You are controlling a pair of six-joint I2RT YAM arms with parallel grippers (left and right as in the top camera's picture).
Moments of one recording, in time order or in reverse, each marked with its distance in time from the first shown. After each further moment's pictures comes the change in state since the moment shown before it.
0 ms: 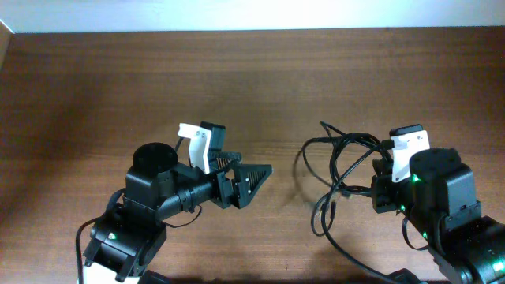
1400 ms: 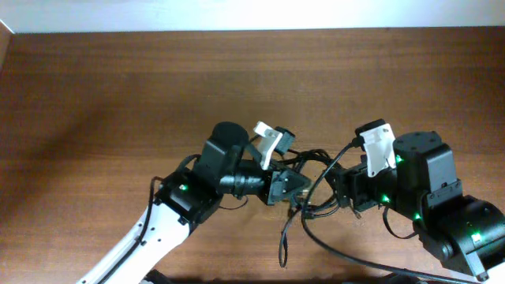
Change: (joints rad) left arm -0.217 0.357 0.003 0.202 0.200 -0.012; right arm -0.001 0.093 -0.002 0.038 -0.315 -0.039
